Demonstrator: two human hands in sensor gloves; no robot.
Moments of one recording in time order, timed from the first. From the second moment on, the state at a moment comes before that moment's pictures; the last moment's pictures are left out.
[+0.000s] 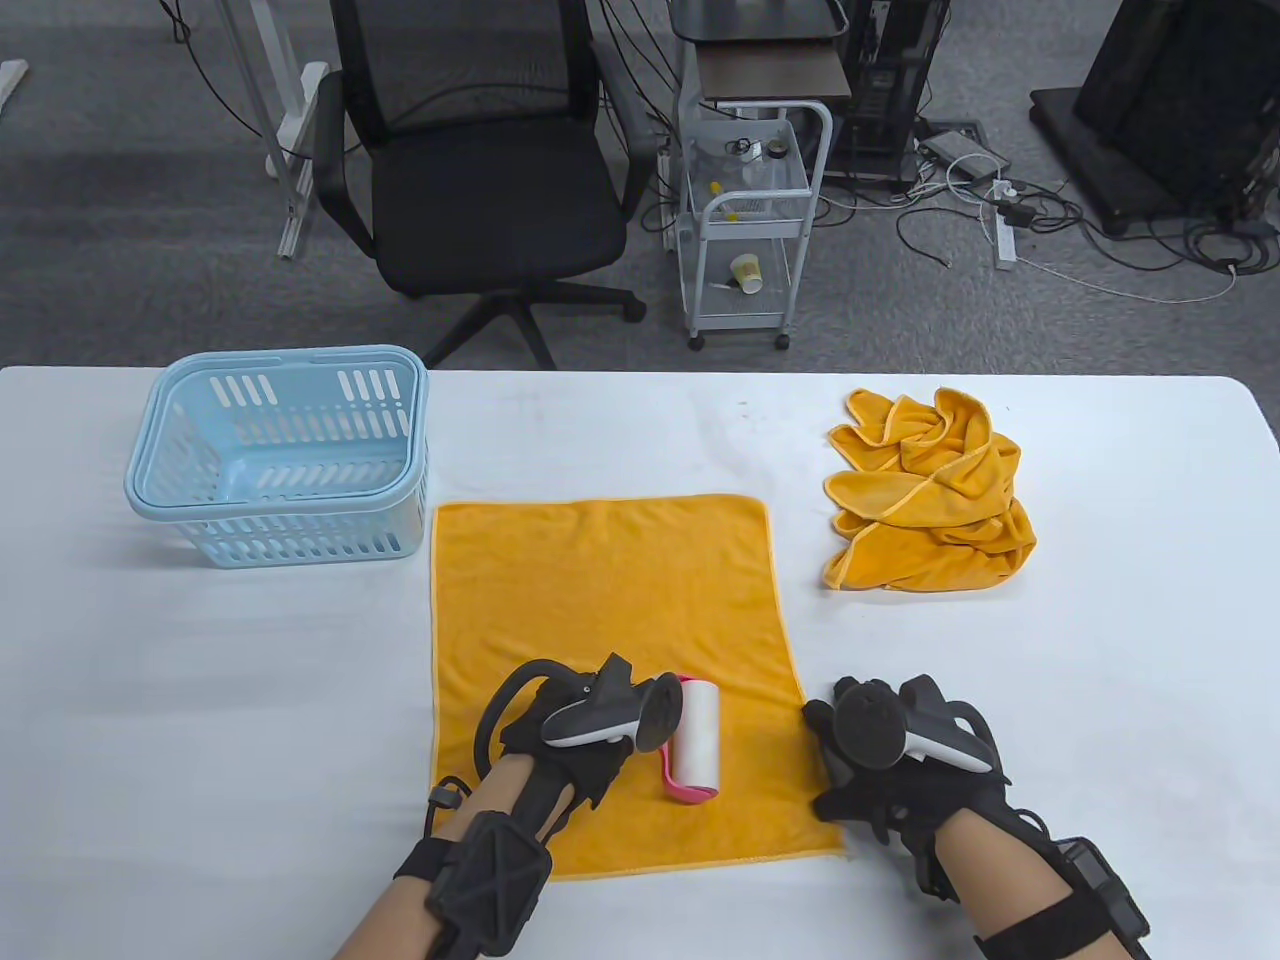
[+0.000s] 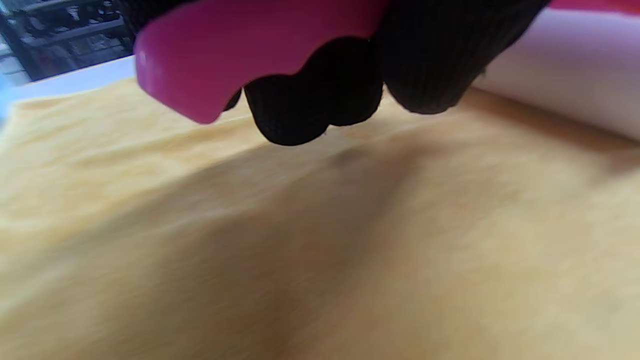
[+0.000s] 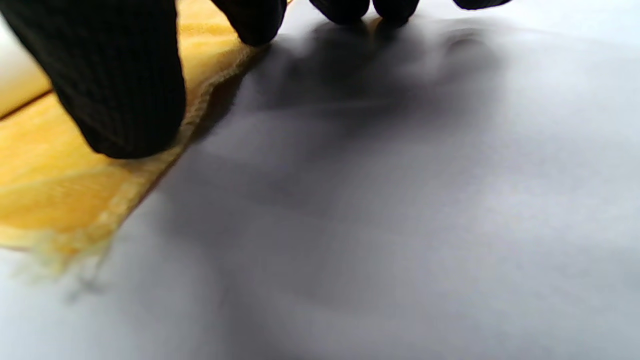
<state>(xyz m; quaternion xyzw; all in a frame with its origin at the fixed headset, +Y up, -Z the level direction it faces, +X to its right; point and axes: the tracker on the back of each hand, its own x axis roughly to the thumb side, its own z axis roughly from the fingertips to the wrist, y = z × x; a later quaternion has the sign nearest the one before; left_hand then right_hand) -0.073 -0.763 -0.279 -0.20 -0.19 -0.14 0.95 0.215 -0.794 -0.266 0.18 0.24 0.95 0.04</state>
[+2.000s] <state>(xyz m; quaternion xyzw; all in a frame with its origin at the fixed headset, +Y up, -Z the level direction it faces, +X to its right) -0.322 -0.717 -0.253 -0.10 0.04 0.09 0.99 0.219 -0.779 -0.266 0.18 0.20 0.96 0.07</state>
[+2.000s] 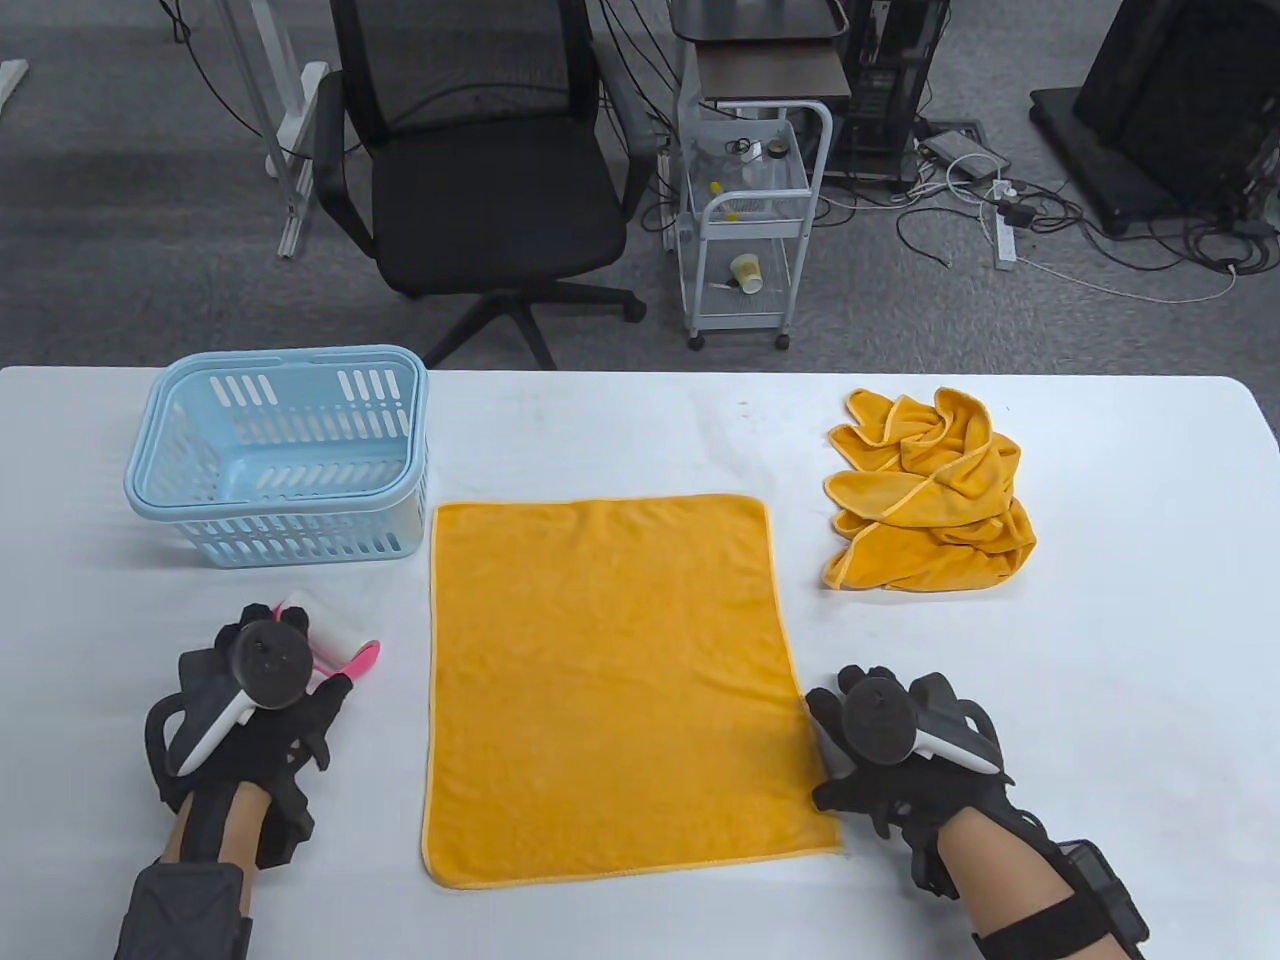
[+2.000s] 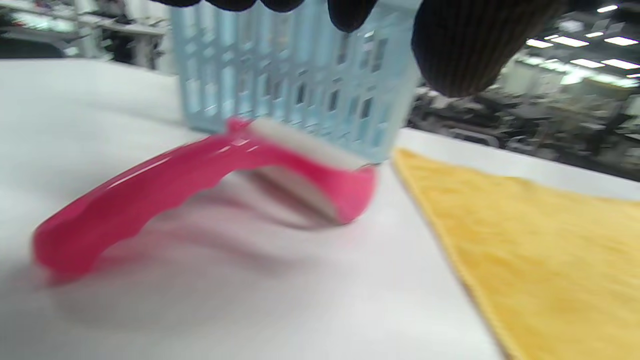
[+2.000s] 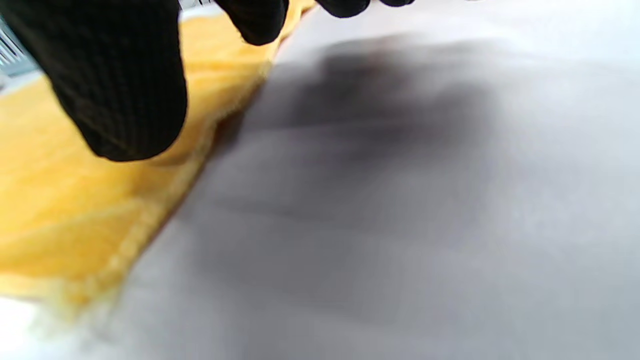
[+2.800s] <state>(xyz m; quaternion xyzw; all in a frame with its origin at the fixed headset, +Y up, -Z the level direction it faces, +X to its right) -0.195 -0.785 -0.196 -0.26 -0.27 -0.20 0.90 0.174 -0.779 -0.235 0.30 0.20 0.93 -0.08</state>
